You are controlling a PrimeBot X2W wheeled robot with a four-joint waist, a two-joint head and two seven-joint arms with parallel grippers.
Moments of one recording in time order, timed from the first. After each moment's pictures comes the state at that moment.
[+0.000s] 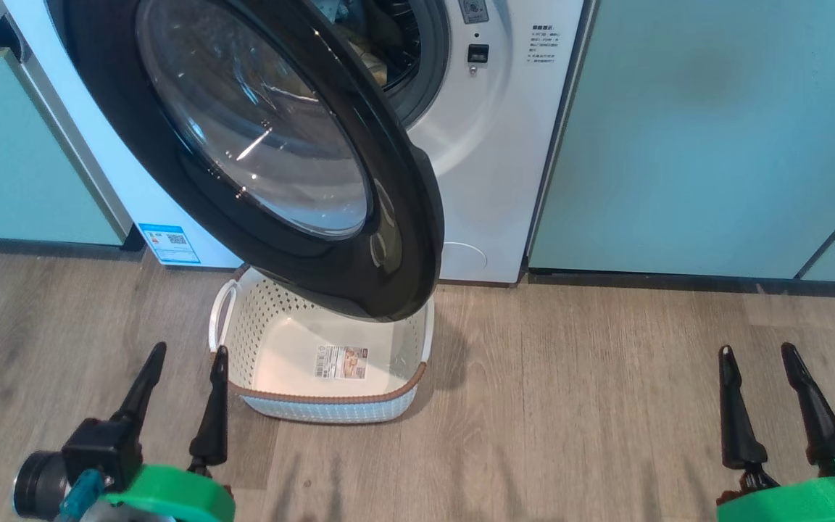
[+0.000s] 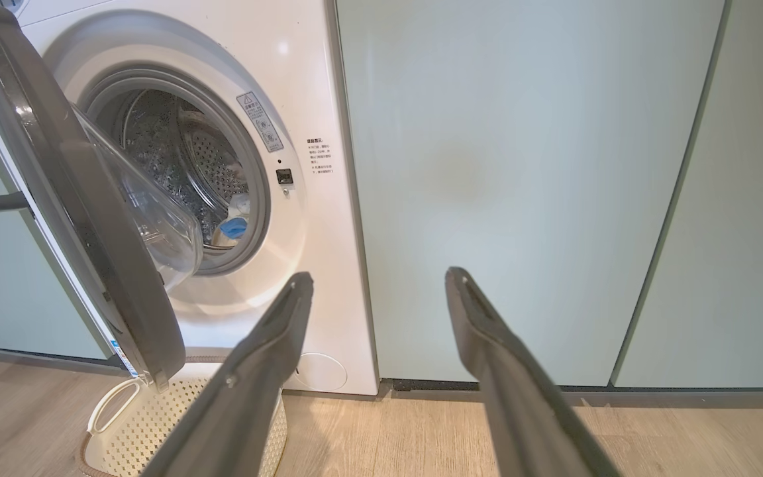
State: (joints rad) left arm 0.14 0.33 -0.15 -0.12 -0.33 0.21 -0.25; right arm 0.10 -0.05 0.03 -0.01 0.15 0.13 -0.25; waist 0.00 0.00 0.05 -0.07
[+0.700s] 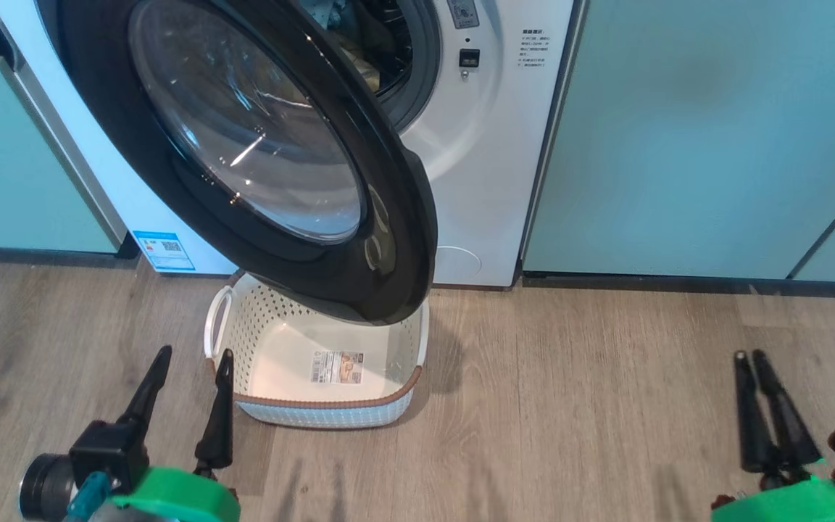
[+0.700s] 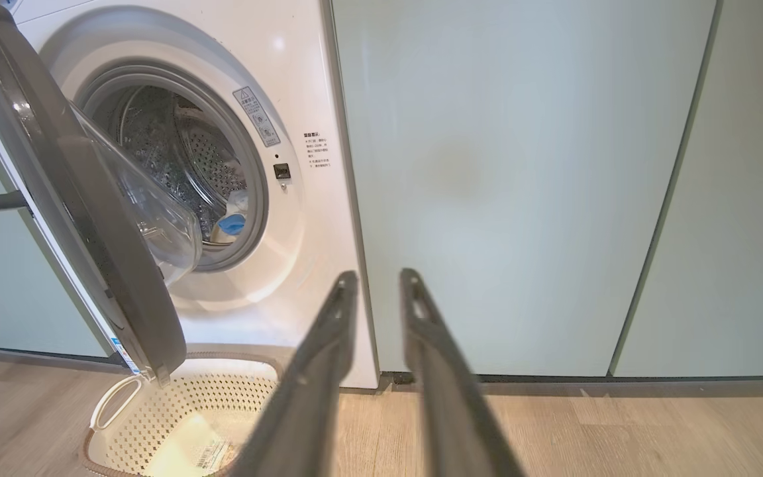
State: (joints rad) left arm 0.14 0.33 -0.17 -0.12 -0.33 0.22 -0.25; right arm 0.10 -0.05 0.04 0.01 0.16 0.13 -0.25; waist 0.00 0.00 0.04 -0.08
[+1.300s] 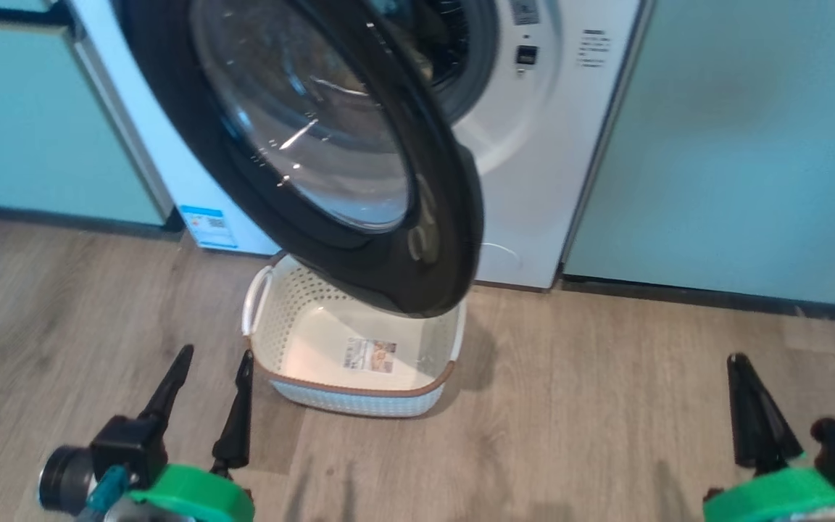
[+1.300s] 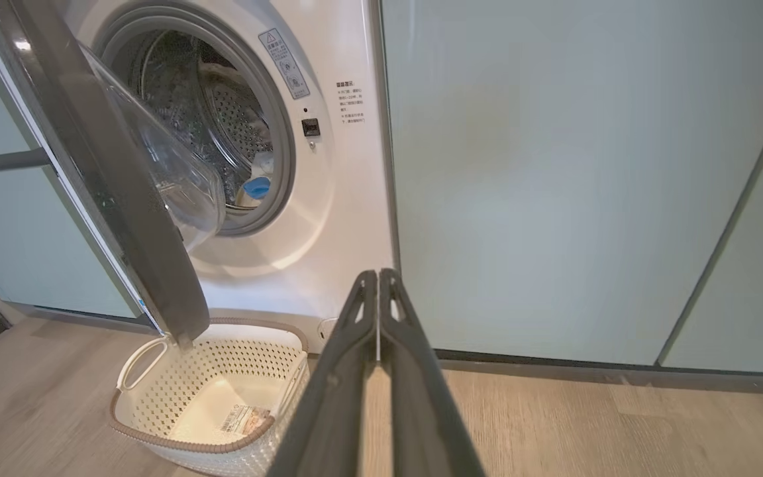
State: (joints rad) left arm 0.12 0.34 -0.21 -0.11 -0.33 0.21 -0.24; right arm 0.05 -0.05 0.05 0.12 0.16 0.13 -0.25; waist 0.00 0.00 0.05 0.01
